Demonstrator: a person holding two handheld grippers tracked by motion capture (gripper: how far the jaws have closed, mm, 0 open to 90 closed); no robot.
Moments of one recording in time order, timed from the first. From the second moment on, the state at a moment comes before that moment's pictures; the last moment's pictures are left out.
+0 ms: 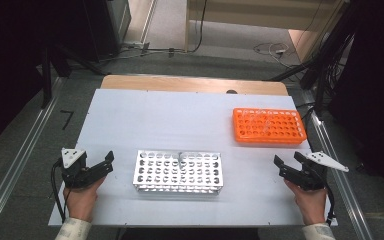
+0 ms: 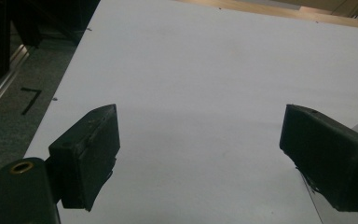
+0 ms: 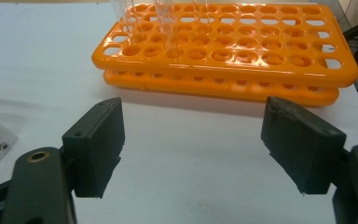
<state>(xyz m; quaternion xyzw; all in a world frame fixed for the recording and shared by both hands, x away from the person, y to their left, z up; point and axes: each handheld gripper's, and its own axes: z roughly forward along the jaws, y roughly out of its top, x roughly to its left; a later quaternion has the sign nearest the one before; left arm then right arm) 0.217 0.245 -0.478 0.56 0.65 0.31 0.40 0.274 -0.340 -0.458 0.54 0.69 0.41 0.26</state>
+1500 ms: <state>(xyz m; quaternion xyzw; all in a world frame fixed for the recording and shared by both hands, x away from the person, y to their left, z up) 0.216 0.248 -0.478 0.56 0.65 0.32 0.40 0.367 -0.292 -0.471 0.50 0.71 0.38 0.31</state>
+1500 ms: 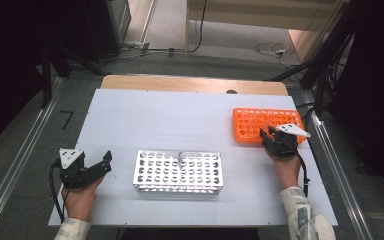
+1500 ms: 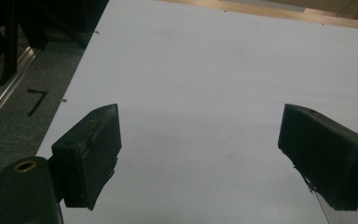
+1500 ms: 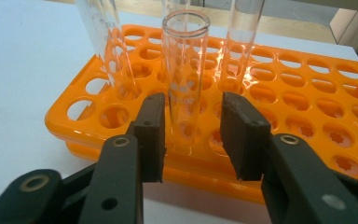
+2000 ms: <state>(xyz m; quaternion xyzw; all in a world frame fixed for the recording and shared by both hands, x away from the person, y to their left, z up) 0.214 0.246 -0.475 0.56 0.65 0.32 0.40 0.360 -0.290 -0.447 0.49 0.70 0.41 0.32</state>
